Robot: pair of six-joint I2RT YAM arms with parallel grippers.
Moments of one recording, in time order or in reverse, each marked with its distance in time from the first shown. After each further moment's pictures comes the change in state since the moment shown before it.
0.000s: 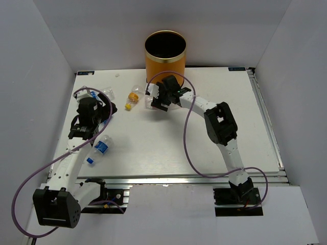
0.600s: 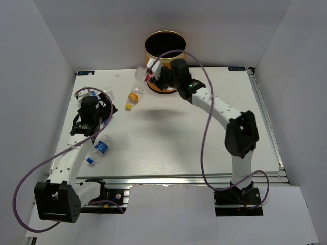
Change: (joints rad) left arm 0.000 0.048 0.002 -0.002 -0.027 -0.005; right arm 0.020 -0.281 -0.082 0.120 -0.079 0.187
